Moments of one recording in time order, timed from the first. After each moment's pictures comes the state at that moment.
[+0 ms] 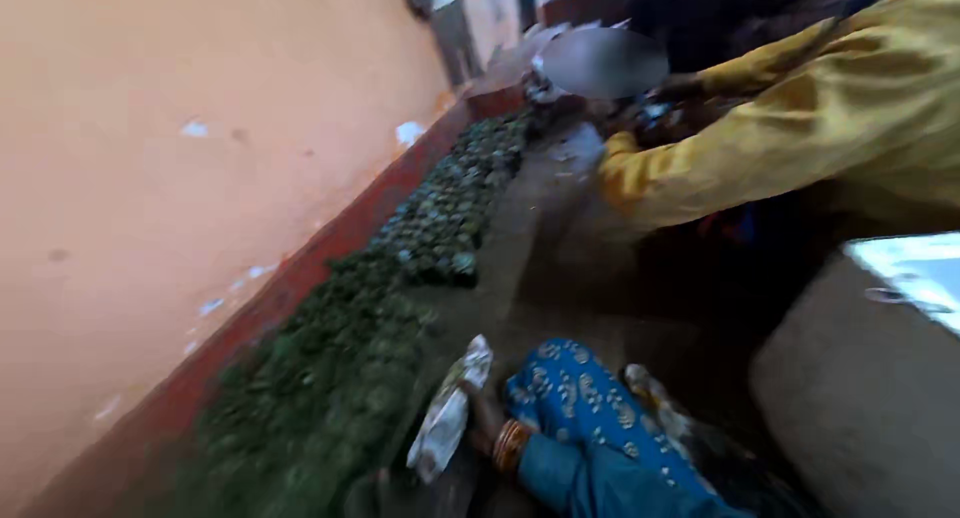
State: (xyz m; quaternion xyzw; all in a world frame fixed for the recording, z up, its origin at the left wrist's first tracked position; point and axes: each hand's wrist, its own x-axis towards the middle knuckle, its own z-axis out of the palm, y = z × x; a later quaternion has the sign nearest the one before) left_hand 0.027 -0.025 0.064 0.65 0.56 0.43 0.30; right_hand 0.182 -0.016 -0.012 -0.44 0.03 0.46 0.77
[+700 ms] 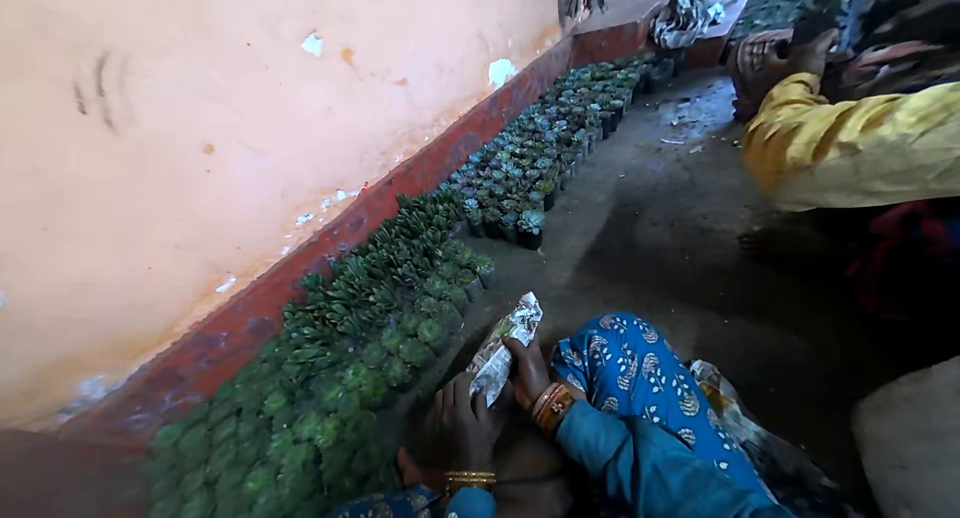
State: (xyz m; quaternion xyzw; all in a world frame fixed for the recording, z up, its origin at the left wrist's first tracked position) left_hand 0.035 -0.026 0.003 0.83 0.45 0.33 0.05; right_hand 0.170 -0.018 -0.018 -0.44 -0.01 0.45 0.78
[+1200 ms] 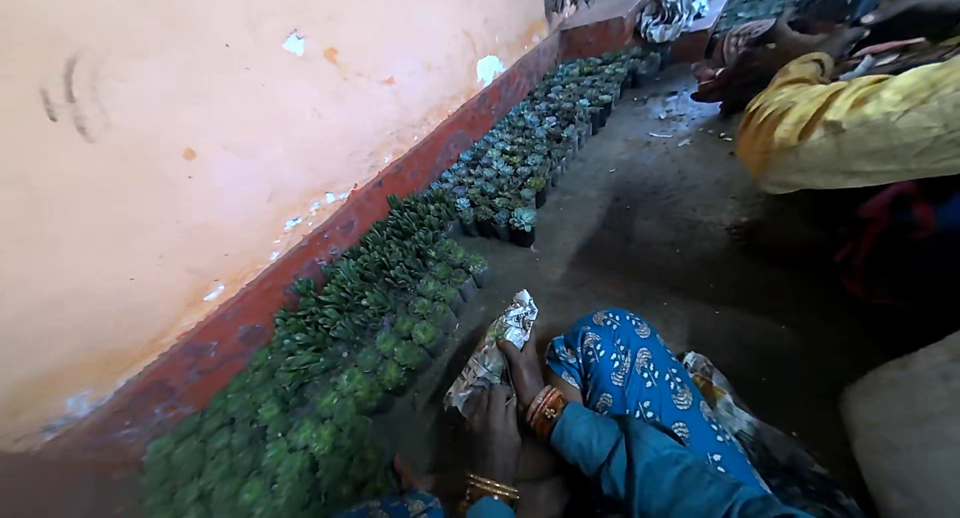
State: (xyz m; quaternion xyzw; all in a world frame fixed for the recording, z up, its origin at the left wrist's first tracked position) left_hand 0.055 -0.053 0.002 0.87 0.36 0.29 0.13; right_hand 0.172 -0.025 -0.023 -0.57 -0.10 0.38 0.72
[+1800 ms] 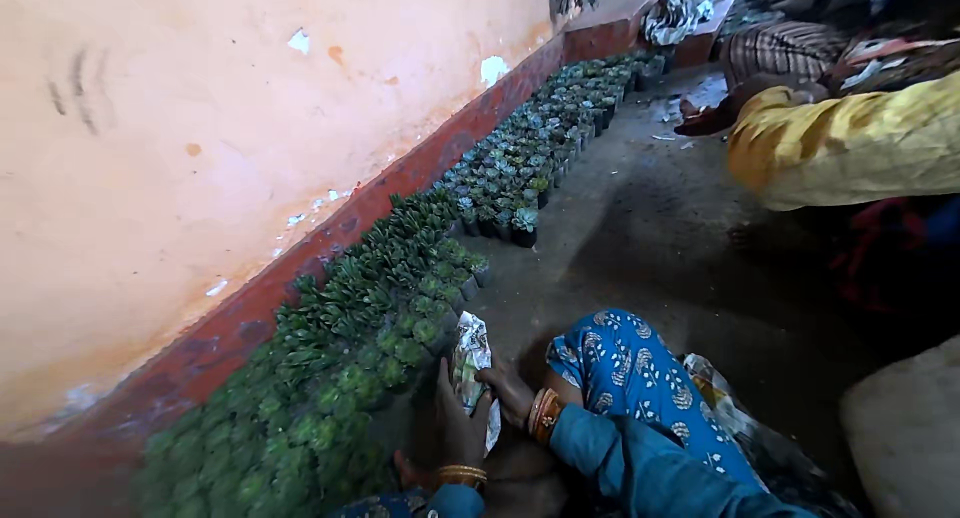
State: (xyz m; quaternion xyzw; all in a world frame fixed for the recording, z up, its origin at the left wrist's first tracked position) left_hand 0.031 -0.019 0.004 0.76 0.50 0.28 0.31; right_hand 0.150 -0.035 -0.012 -0.45 -0.23 0.58 0.64
